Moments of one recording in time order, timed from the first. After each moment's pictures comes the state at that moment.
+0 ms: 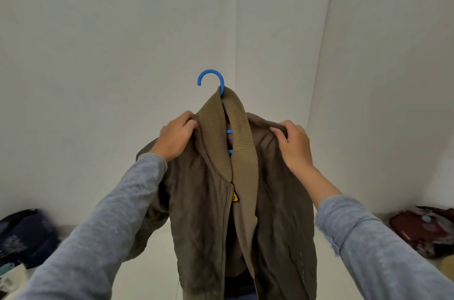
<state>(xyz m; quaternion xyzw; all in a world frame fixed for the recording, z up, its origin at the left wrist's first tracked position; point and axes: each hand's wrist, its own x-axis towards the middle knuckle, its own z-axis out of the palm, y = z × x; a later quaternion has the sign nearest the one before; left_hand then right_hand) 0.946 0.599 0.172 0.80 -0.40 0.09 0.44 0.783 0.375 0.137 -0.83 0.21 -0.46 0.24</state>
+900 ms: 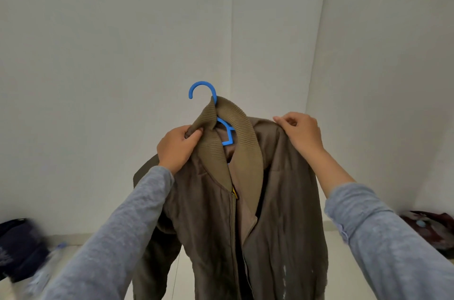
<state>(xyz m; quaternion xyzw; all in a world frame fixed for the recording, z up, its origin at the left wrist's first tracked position) 0.937 0.577 0.160 0.80 -0.32 0.16 0.47 0.771 0.351 0.186 -0.83 0.26 -0.44 0.23</state>
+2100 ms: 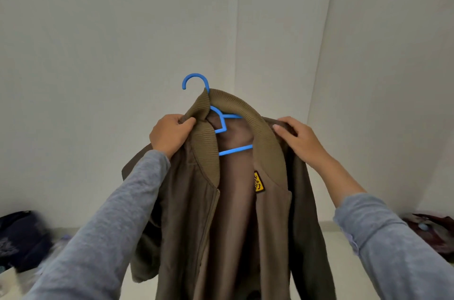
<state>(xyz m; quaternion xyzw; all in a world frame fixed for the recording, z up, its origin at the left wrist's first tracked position) 0.945 0.592 0.184 0.84 -0.25 0.15 0.46 0.759 0.360 0.172 -0.87 0.11 -0.37 0.32</state>
